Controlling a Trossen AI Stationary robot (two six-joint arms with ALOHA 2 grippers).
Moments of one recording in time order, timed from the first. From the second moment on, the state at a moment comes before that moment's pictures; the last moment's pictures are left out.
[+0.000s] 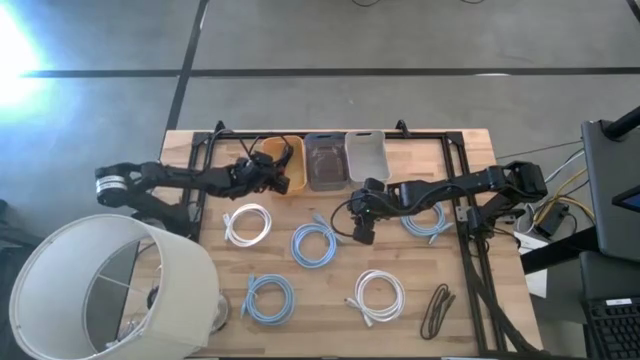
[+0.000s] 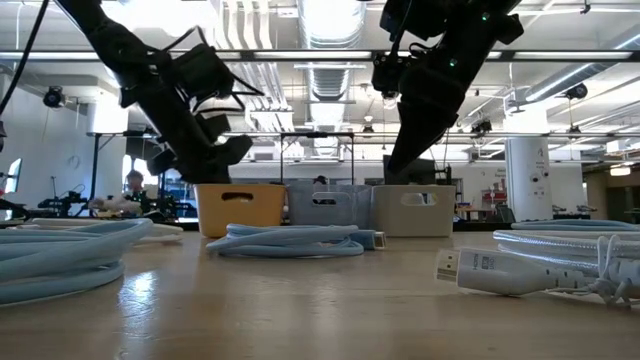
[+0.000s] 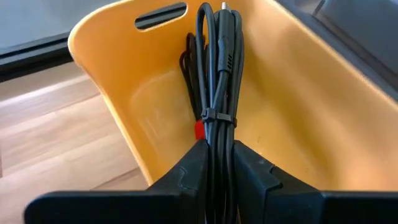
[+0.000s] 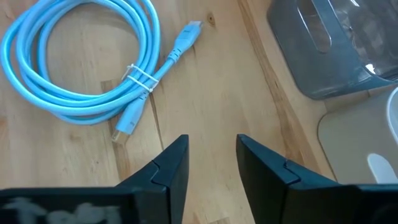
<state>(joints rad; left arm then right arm) 0.37 1.35 0.60 -0.02 -0.48 -0.59 0.00 1.58 1.01 -0.45 0.18 0.23</state>
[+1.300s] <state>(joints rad) 0.40 1.35 0.57 0.09 -0.43 -0.48 0.00 1.58 1.01 -0.43 0.19 0.22</state>
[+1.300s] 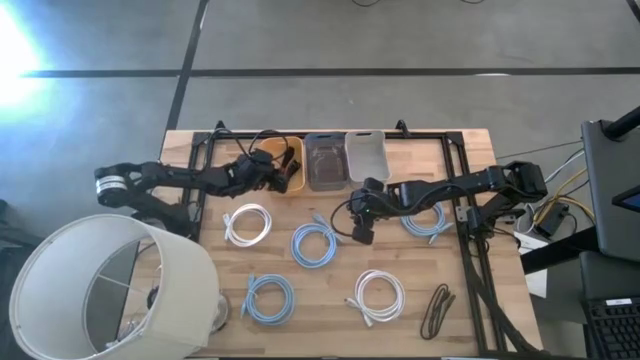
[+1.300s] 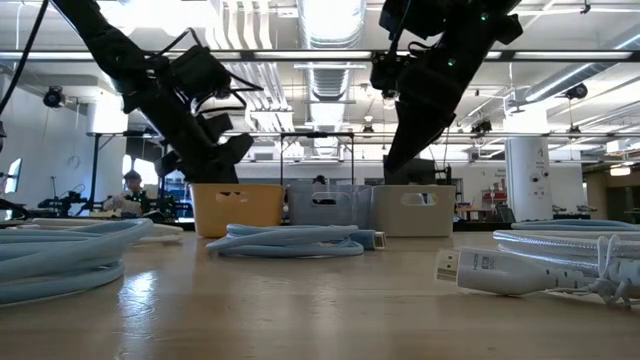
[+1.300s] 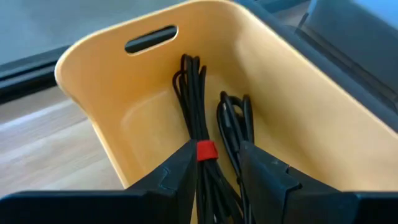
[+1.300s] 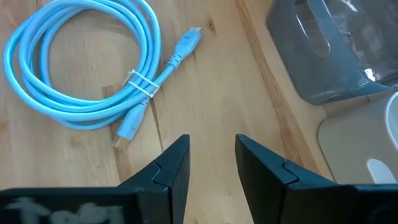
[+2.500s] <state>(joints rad) 0.40 1.24 0.57 0.10 -0.37 -0.37 0.29 1.58 1.08 -0.95 -0.06 0.29</state>
